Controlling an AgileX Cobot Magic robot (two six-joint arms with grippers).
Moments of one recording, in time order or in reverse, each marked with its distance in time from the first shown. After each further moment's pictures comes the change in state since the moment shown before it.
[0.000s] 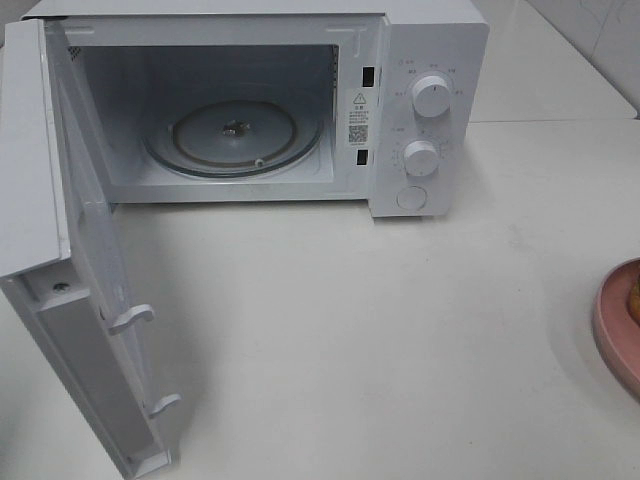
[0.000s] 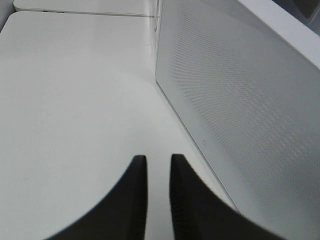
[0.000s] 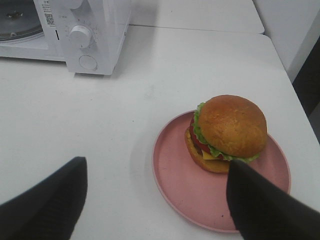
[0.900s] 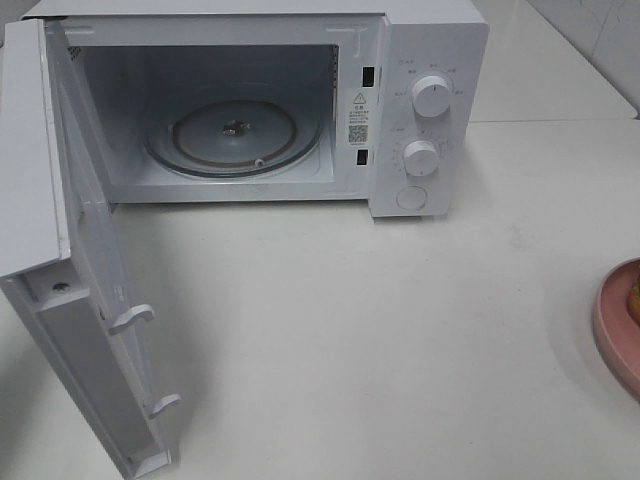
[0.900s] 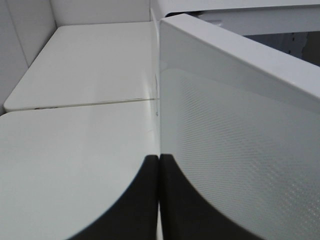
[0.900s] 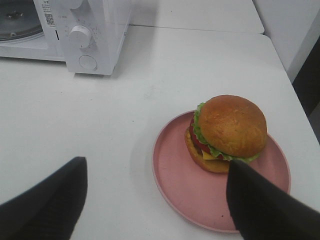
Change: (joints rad) left arm -0.070 0.580 0.253 0.060 -1.150 0.065; right arm 0.000 0.000 0.000 0.000 0.000 0.000
